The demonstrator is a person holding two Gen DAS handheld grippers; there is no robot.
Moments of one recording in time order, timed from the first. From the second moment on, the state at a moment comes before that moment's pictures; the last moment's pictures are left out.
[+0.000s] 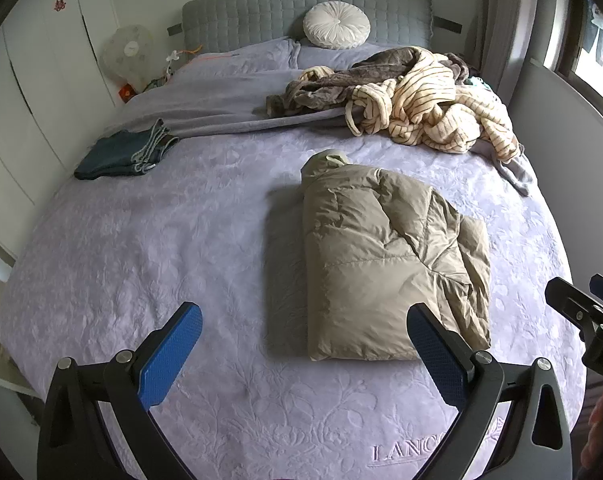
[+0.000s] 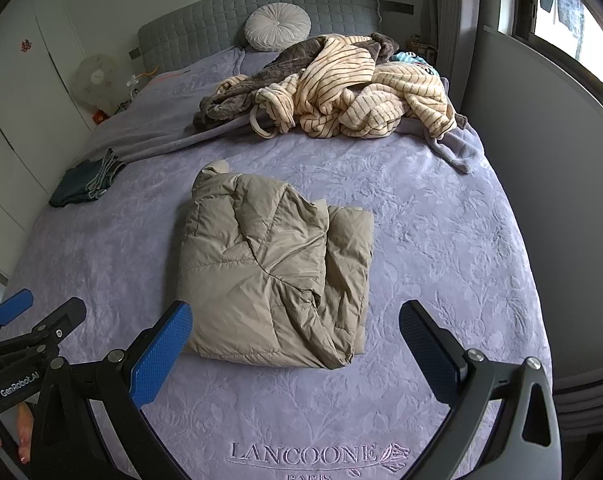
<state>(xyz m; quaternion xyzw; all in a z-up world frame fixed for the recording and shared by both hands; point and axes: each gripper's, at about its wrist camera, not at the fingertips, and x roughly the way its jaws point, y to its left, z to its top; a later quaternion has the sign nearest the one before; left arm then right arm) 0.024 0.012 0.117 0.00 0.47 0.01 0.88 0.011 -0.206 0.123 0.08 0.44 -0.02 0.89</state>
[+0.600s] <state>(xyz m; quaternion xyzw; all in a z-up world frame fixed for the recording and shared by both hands) 0.026 0.016 0.114 0.00 0.46 0.01 0.89 0.011 -0.203 0.123 0.08 0.44 -0.02 0.89</state>
